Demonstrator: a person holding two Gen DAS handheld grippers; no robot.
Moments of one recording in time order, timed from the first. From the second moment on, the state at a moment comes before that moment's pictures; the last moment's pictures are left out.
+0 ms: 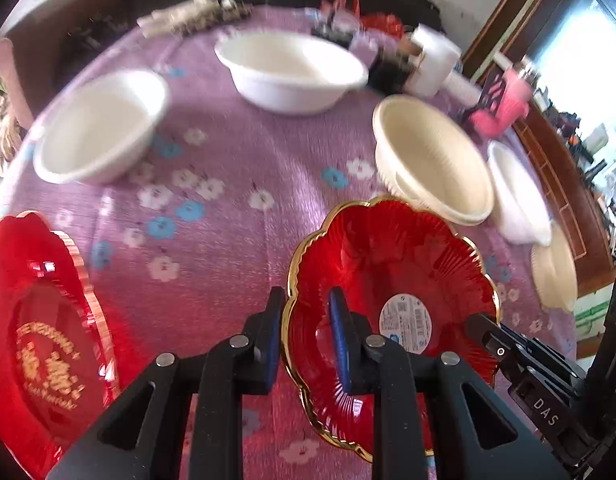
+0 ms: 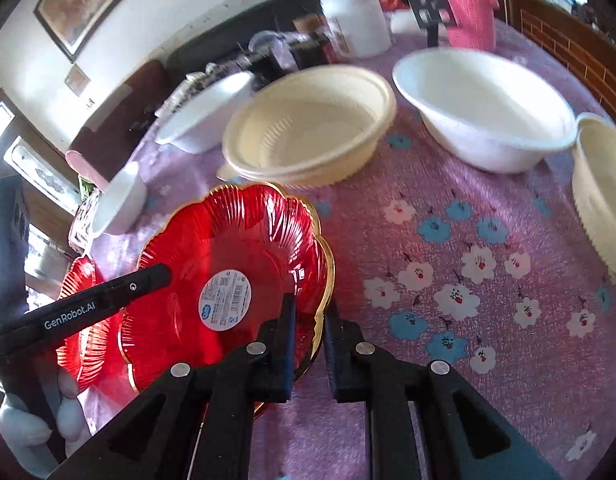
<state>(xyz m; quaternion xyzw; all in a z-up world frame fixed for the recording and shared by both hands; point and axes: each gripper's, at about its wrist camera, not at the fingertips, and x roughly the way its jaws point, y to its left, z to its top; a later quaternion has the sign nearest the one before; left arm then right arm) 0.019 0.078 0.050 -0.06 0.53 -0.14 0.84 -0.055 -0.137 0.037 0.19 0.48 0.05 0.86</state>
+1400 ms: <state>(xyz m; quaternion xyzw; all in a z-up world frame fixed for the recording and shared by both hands) -0.069 0.333 0.064 -0.16 0.44 0.05 0.88 -0.006 0.145 0.042 -0.02 0.47 0.20 0.86</state>
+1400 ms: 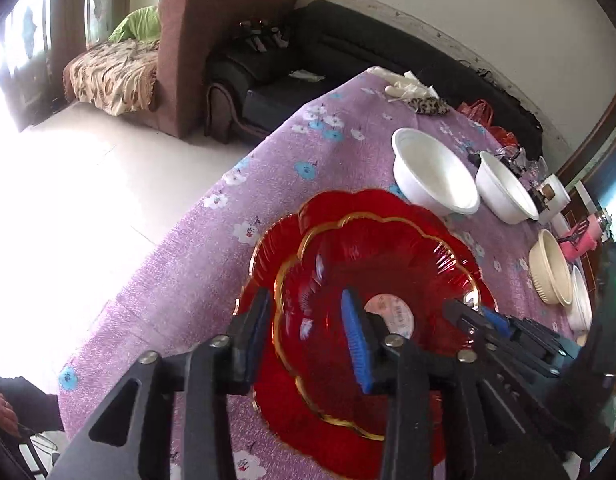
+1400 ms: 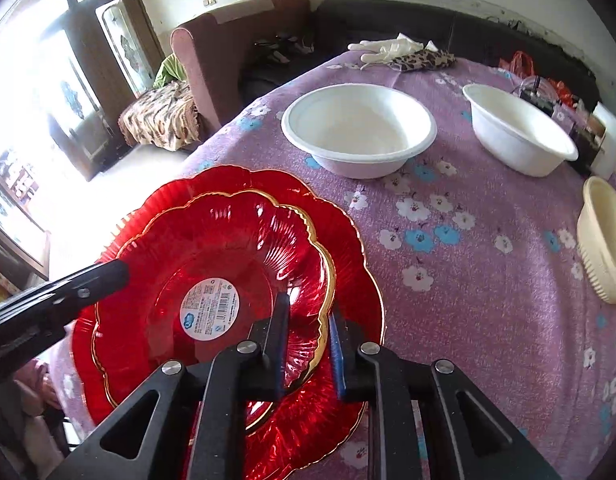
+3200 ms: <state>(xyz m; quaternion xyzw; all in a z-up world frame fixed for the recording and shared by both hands) -0.047 0.198 0.234 -0.09 0.35 -0.04 0.93 -0.089 -0.141 0.140 0.13 0.31 0.09 0.94</state>
